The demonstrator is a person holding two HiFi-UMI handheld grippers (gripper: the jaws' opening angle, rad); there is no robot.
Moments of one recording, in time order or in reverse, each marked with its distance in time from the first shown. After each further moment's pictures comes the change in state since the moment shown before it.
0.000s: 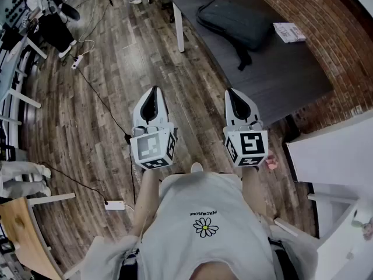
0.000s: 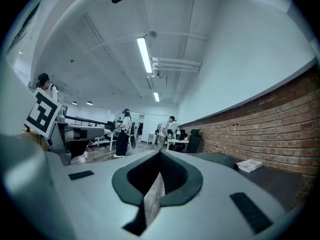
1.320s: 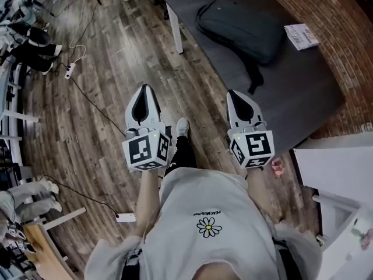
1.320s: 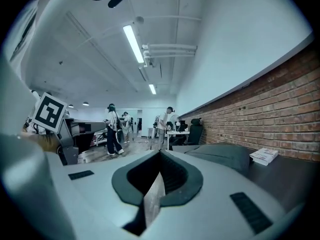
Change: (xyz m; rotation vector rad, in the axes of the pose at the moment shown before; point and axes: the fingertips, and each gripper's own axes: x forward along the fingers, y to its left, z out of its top) left arm 0.182 0.061 -0.024 -0.054 -0.003 -0.007; right arm 0.163 -0.062 -0.042 0.094 0.091 0.012
